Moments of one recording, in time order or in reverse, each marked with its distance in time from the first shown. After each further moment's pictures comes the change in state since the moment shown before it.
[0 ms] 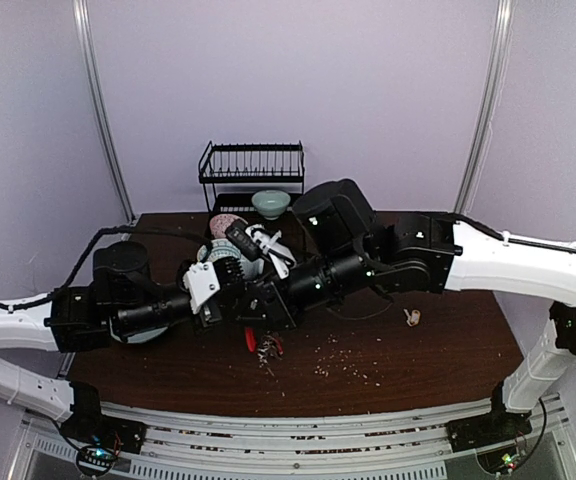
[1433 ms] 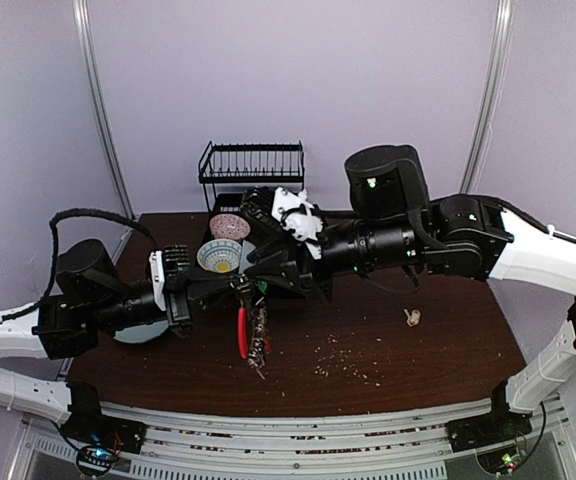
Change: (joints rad) left arm 0.045 -0.124 -0.085 0.238 0.323 -0.125; right arm -0.003 -0.134 -0.006 0.068 0.140 -0.674
